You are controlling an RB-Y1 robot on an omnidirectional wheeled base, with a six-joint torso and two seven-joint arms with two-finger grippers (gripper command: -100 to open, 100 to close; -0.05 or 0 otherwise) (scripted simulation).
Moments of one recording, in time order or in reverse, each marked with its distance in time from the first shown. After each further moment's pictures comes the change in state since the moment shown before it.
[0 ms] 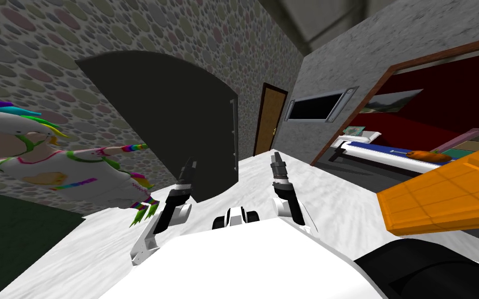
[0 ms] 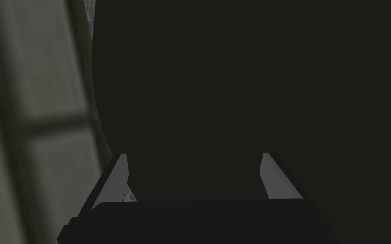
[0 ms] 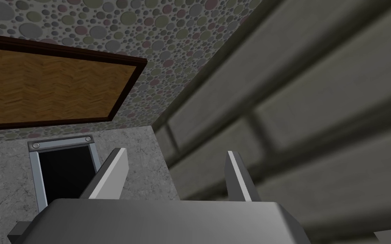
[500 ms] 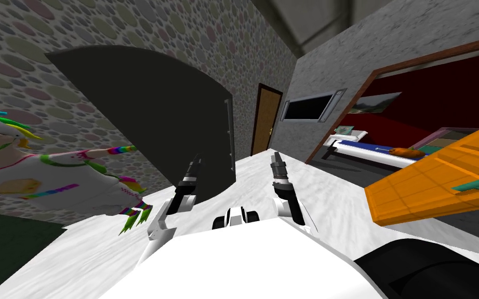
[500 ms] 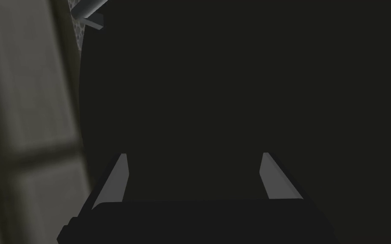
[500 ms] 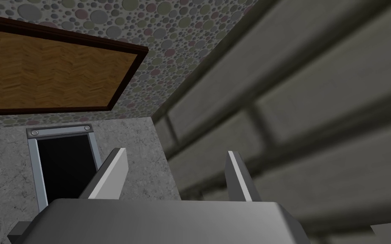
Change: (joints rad) left arm -0.145 0.021 -0.009 0.112 -0.041 0.096 -0.010; right arm 0.000 0.000 0.000 0.000 0.000 0.000 0.000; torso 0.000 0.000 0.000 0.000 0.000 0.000
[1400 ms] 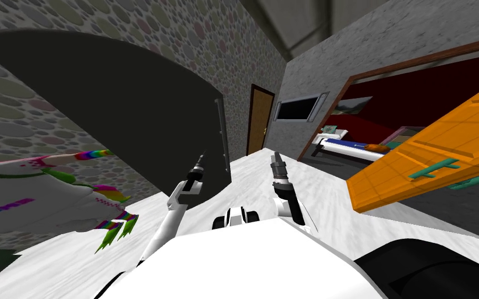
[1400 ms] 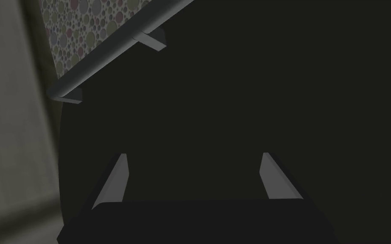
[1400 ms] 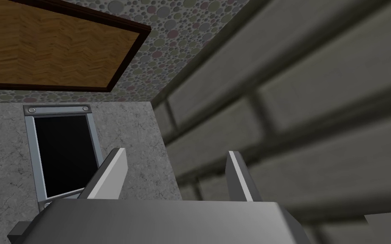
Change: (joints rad) left arm -0.264 0.025 -0.016 0.224 -0.076 0.160 -0.017; right arm 0.000 0.000 0.000 0.000 0.000 0.000 0.000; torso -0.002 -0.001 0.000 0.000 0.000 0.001
